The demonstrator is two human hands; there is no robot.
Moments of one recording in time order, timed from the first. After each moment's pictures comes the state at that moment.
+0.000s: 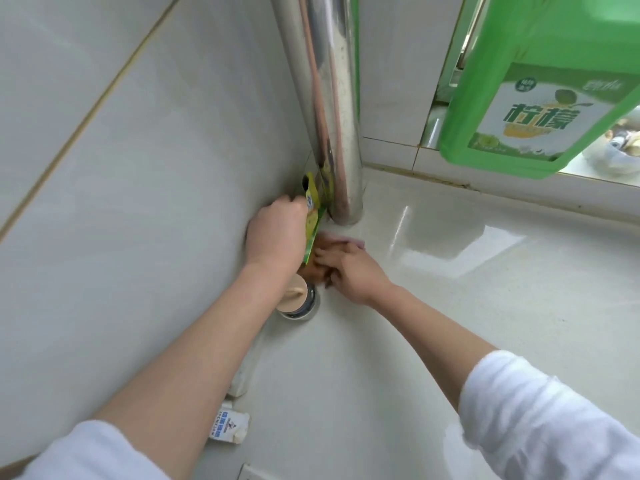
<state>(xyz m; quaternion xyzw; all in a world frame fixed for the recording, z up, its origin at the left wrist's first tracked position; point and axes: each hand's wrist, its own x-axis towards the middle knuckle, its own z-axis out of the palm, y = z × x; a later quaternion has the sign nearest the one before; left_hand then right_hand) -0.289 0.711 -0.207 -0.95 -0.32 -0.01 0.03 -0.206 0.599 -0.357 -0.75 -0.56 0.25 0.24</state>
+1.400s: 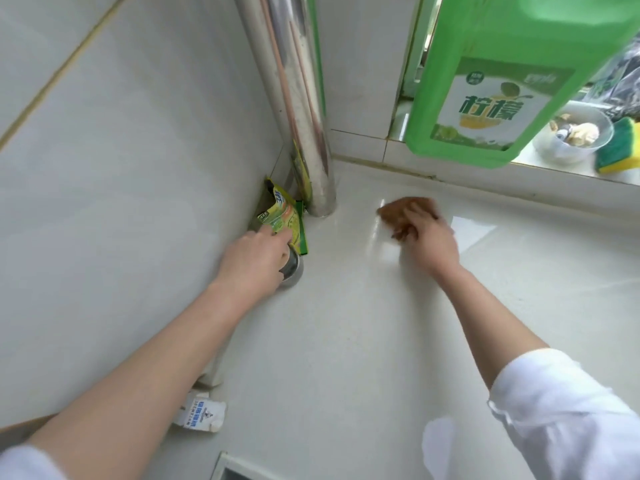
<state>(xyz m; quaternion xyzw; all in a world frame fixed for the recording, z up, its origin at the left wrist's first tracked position) -0.327 0.690 -0.221 -0.95 -0.25 0.19 0.00 -0.093 0.486 -0.358 -0.91 -0.32 0.12 0.24</state>
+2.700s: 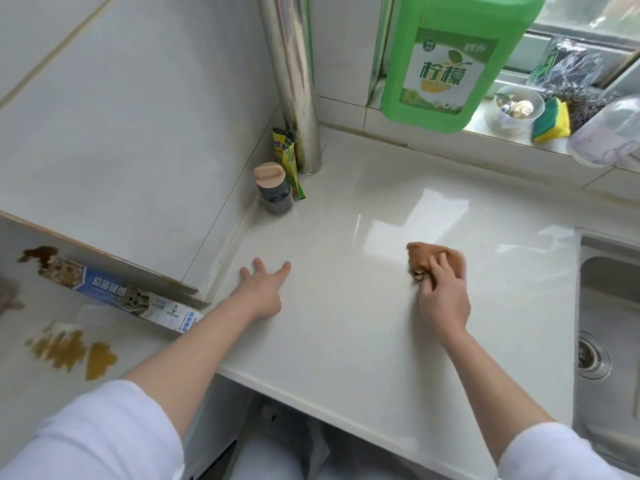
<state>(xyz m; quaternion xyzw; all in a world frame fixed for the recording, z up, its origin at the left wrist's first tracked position) -0.430 0.581 -0.307 -0.86 -0.33 0.37 -0.14 -0.230 0.311 -0.343 -0.95 -0.12 0.12 0.25</state>
